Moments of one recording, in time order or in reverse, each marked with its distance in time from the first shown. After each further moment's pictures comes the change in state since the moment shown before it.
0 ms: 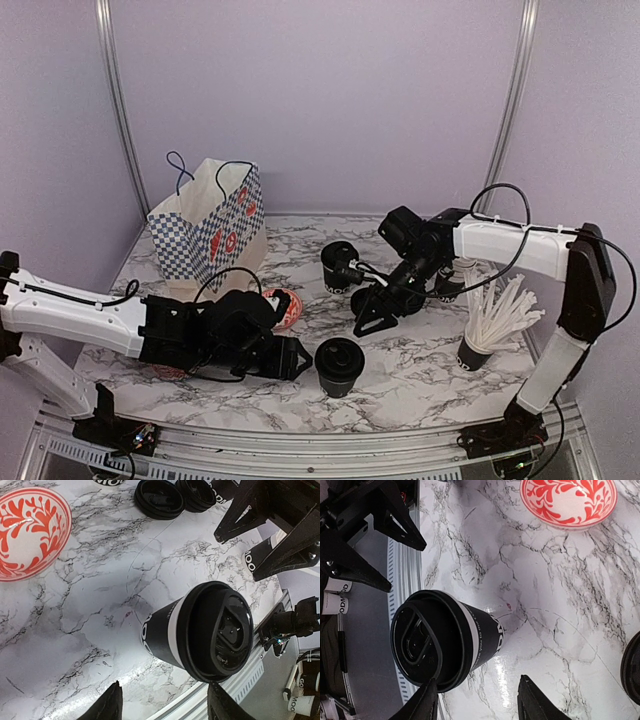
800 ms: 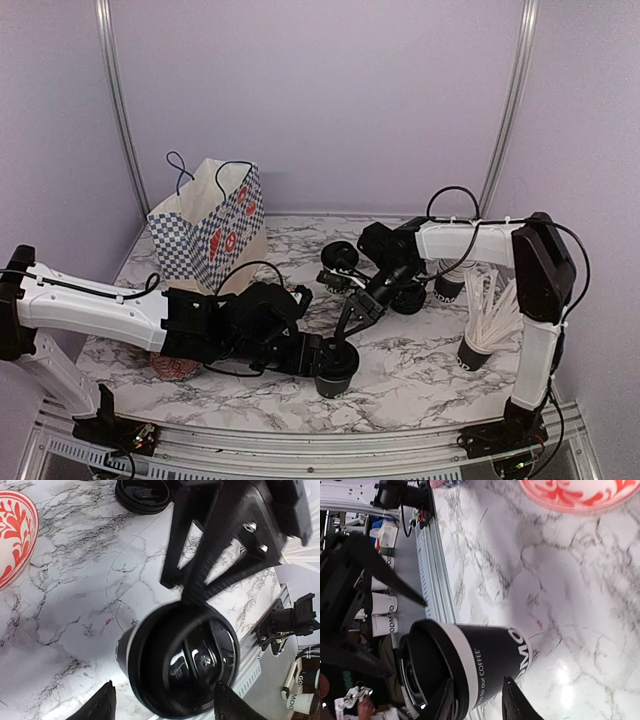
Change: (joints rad) left arm 0.002 0.114 0.080 0.026 0.048 0.019; right arm 0.013 0.259 0.103 -0.083 -0.245 0.169
